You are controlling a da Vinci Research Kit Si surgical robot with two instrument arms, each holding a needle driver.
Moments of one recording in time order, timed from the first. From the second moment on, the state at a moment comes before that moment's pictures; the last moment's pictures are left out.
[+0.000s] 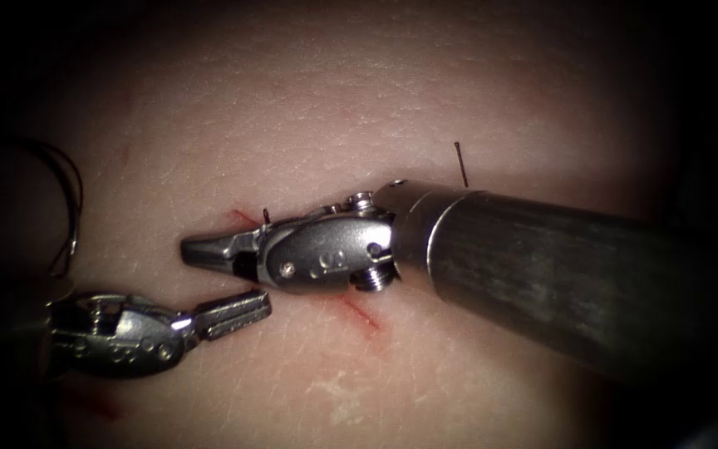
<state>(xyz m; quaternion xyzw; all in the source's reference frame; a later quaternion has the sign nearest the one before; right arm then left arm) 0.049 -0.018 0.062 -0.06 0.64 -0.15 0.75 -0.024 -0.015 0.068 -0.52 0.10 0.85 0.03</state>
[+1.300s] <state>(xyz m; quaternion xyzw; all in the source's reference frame) 0.034 -0.015 0.057 -0.11 0.62 -0.02 0.78 -0.011 0.003 0.085 -0.39 -0.01 0.90 0.21</state>
